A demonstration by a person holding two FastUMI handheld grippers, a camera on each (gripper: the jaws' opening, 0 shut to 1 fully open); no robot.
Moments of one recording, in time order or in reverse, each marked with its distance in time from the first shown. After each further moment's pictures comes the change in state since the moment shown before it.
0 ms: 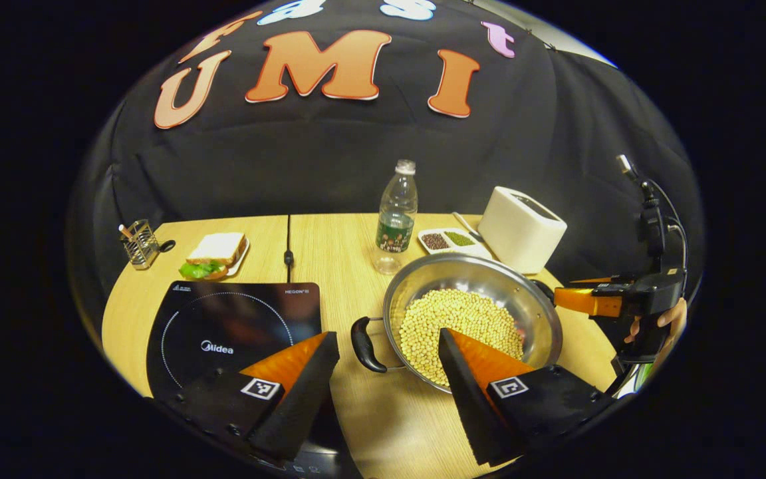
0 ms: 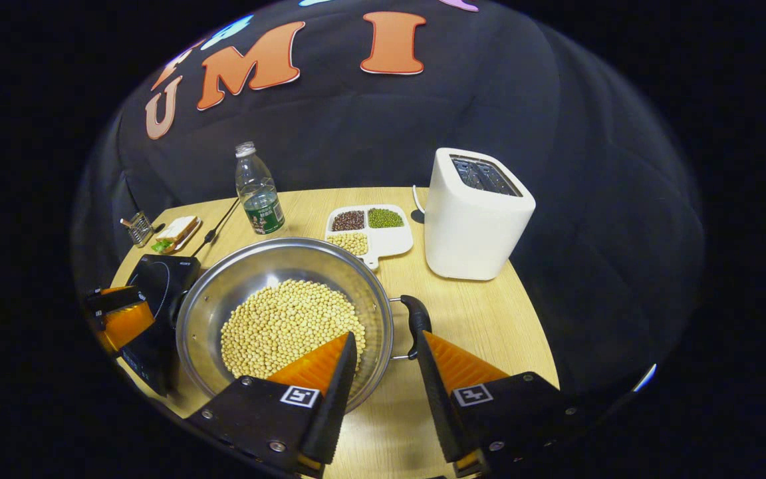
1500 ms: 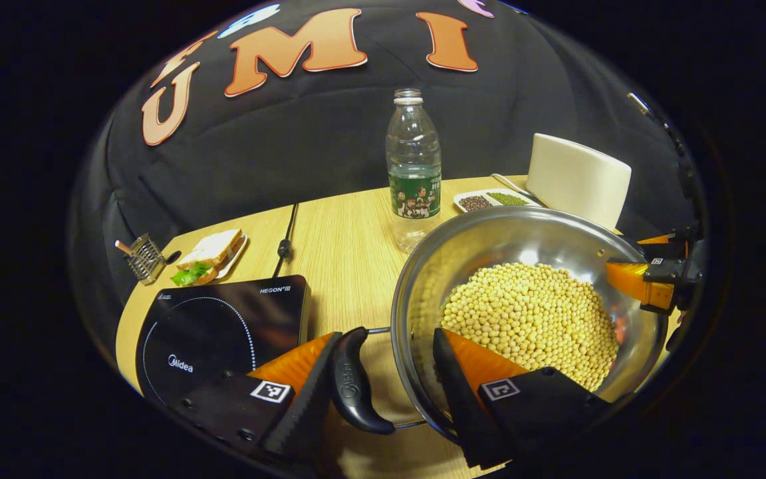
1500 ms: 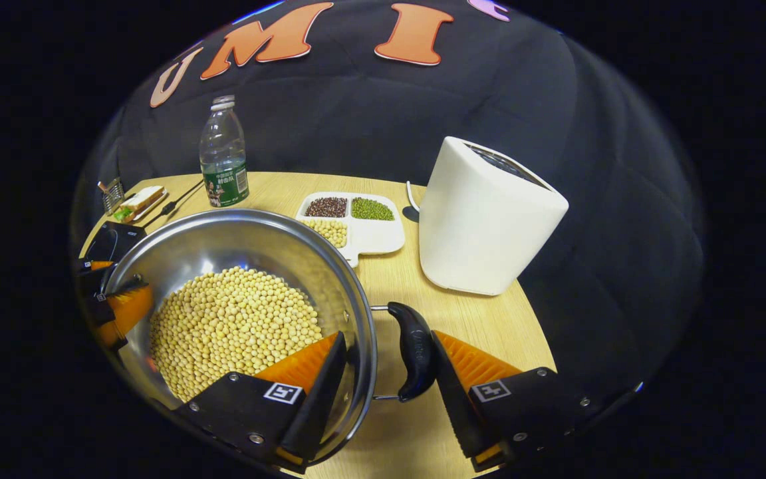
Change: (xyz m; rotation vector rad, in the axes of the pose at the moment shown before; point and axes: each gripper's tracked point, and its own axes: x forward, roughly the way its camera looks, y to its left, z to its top) left arm 0.104 0.014 -0.032 0.120 0.018 0.174; right arm 0.079 -0.009 -0.016 -0.097 -0.046 -0.085
